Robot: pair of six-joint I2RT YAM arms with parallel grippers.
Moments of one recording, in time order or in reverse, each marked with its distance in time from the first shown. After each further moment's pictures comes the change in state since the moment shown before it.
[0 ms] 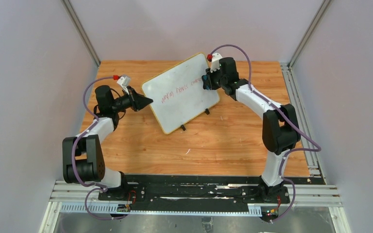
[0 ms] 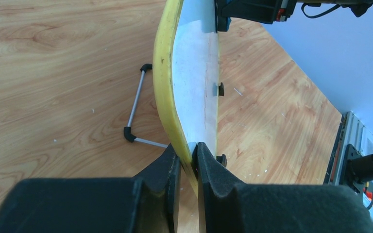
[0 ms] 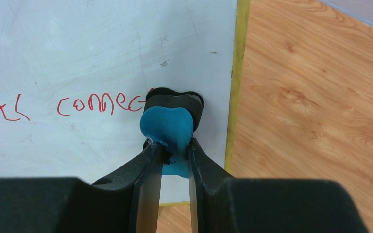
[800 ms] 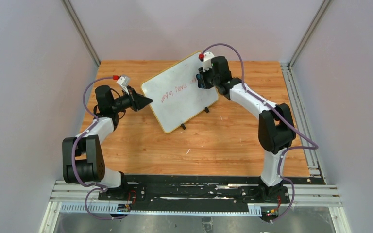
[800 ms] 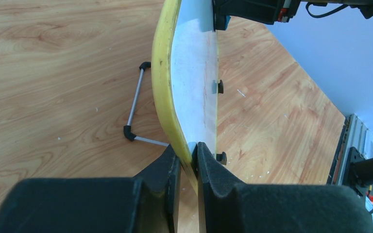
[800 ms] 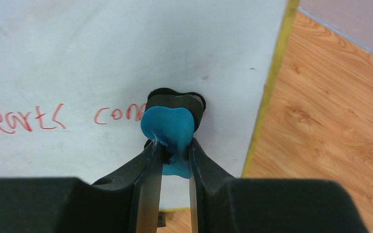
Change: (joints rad) left arm -0.001 -0.003 0.000 -0.008 -0.018 0.002; right arm 0.061 0.042 0.080 -0.024 0.065 -0.031
